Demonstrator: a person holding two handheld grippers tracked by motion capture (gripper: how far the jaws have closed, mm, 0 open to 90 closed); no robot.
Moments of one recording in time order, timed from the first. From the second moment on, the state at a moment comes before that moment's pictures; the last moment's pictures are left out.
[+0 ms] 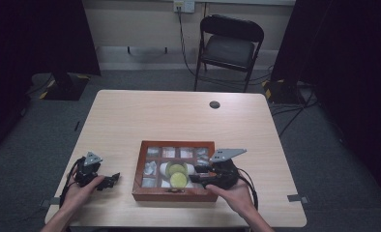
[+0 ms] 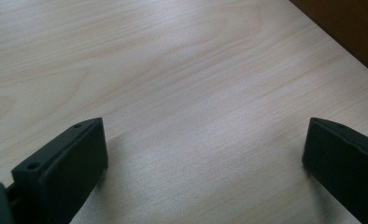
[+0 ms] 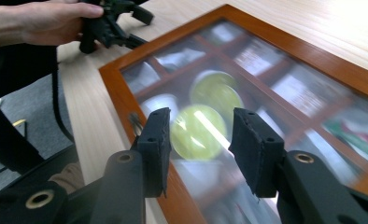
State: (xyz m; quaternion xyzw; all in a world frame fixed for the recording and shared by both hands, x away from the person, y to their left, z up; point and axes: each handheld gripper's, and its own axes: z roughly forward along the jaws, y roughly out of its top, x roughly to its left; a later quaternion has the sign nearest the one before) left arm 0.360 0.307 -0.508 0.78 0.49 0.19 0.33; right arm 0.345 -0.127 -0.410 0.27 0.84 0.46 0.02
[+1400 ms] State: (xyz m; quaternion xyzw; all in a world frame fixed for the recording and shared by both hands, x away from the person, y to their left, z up) left arm 0.360 0.306 -0.508 0.78 0.49 0.19 0.33; right arm 0.339 -0.072 -0.442 0.19 0.88 0.43 -0.03
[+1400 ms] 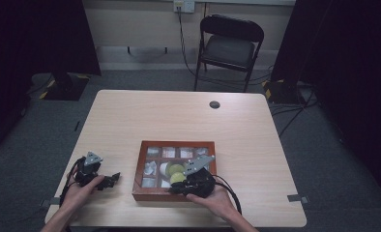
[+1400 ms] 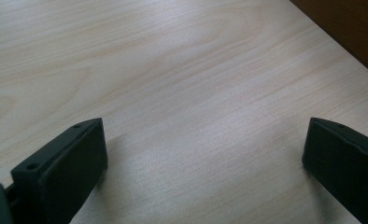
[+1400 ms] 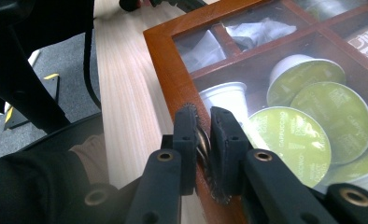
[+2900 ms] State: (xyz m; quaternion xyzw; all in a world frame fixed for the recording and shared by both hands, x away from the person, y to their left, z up) left arm 0.360 0.306 -0.508 0.78 0.49 0.19 0.33; right arm 0.343 -0.077 -0.420 0.20 0.87 0.45 -0.04
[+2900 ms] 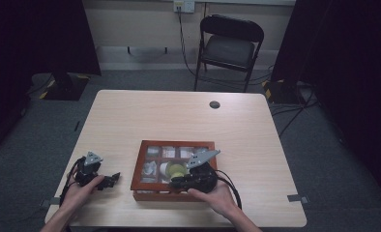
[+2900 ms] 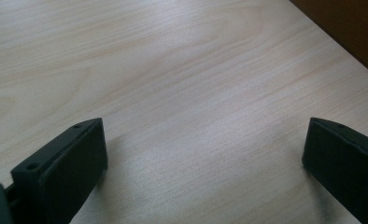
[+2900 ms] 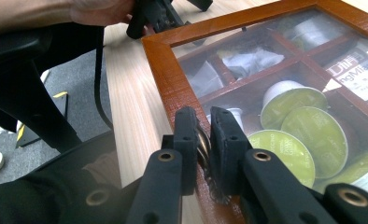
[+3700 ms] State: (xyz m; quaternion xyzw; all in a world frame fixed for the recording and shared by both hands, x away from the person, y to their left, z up) left arm 0.360 0.306 -0.508 0.78 0.49 0.19 0.33; right arm 0.346 -0.080 -0.407 0.22 0.85 0.47 -0.04
